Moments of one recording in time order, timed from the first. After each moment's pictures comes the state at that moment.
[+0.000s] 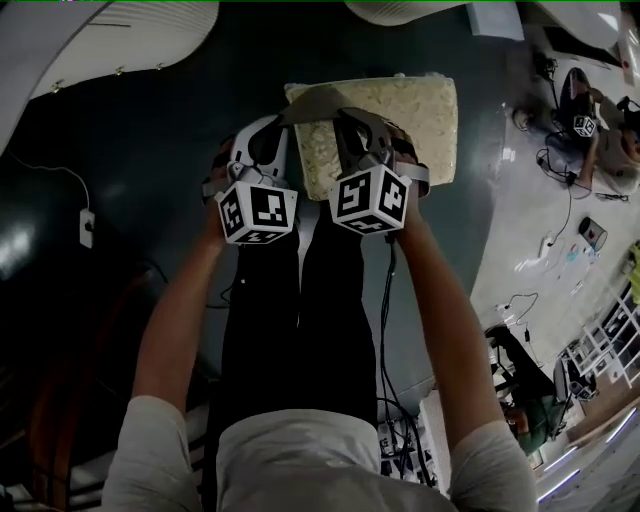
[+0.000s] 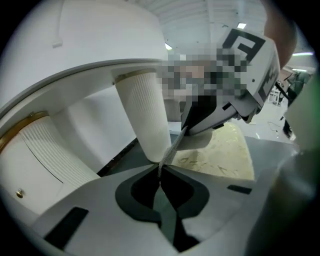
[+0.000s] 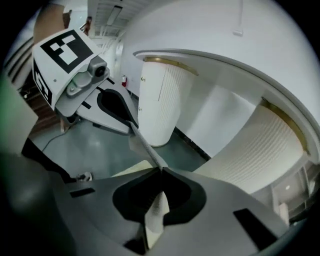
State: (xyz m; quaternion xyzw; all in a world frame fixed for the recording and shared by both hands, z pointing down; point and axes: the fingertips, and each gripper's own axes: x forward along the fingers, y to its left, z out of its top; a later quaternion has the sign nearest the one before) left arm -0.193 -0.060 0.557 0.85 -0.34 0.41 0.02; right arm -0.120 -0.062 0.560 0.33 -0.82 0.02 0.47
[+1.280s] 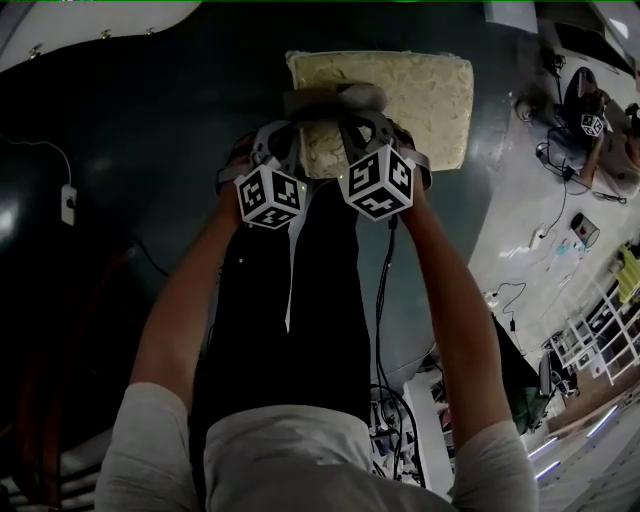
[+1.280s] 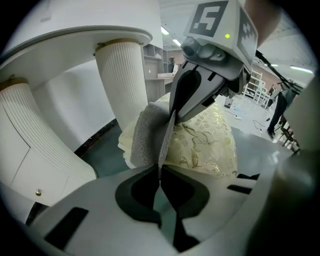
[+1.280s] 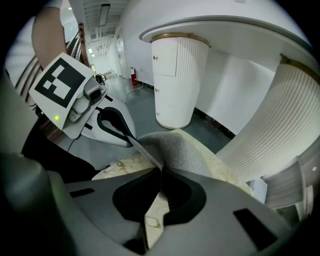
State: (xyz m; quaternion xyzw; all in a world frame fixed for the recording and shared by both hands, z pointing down) left arm -0.181 0.027 0.668 0.84 -0.27 0.46 0.10; right arm -0.117 0.006 0.642 0.23 -0.82 0.13 0.51
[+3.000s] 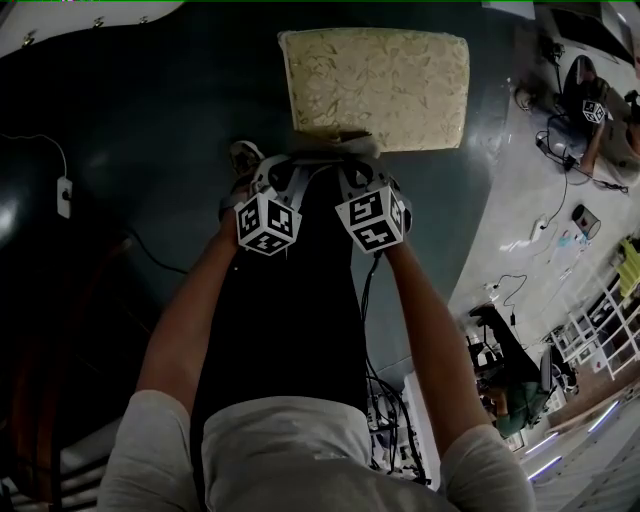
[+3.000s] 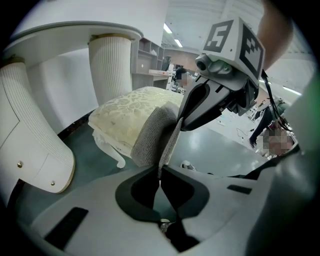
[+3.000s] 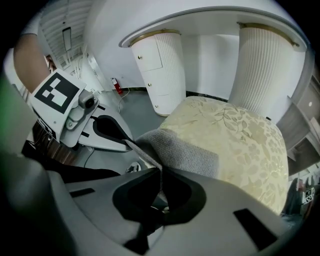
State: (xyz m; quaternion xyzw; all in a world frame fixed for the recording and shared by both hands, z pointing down) left arm -0.161 0.148 0.667 0.85 -0.21 0.45 0.18; right arm -0.093 0.138 0.650 0.29 -0.78 0.29 0.47
